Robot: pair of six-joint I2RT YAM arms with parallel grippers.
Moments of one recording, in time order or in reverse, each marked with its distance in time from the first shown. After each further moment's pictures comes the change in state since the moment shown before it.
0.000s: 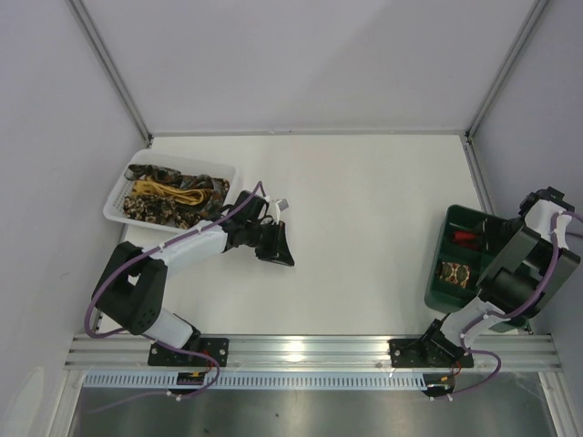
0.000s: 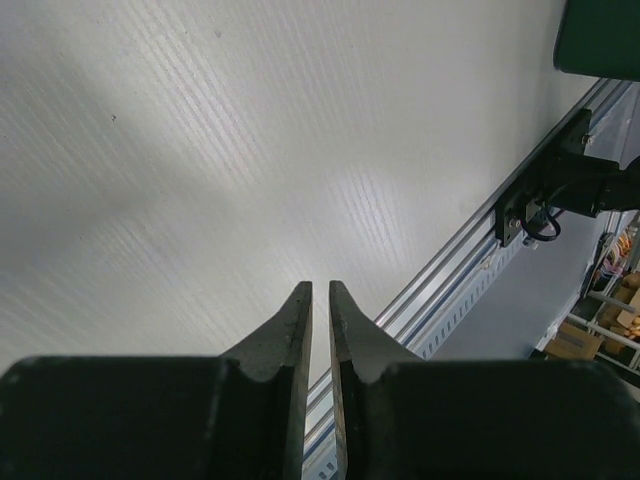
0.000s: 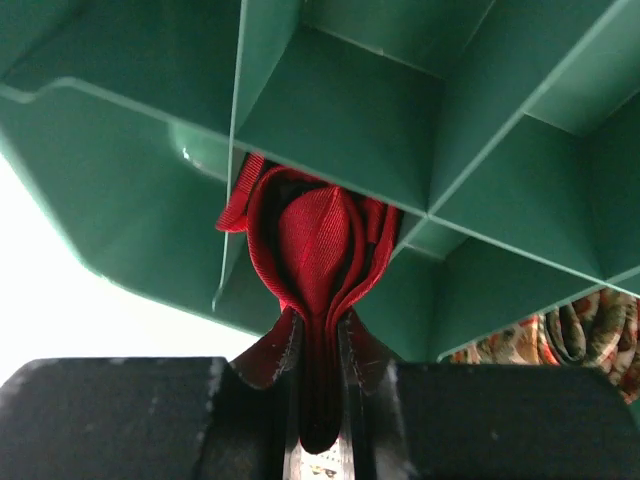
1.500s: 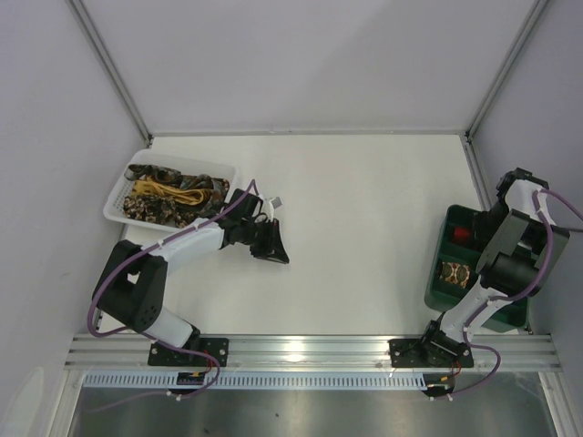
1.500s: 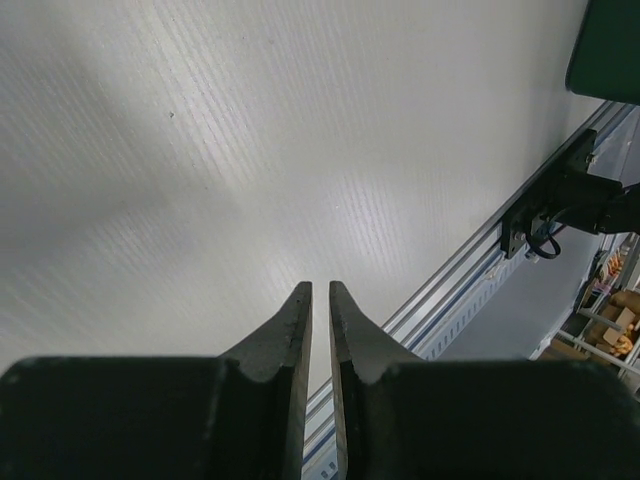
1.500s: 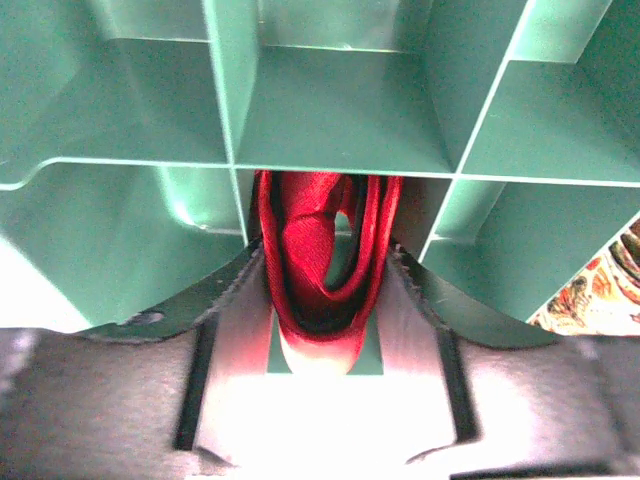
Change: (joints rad) left arm 0.053 0.011 0.001 -0.023 0.000 0.006; right arm 0.190 0.146 0.123 -0.073 0.396 0.416
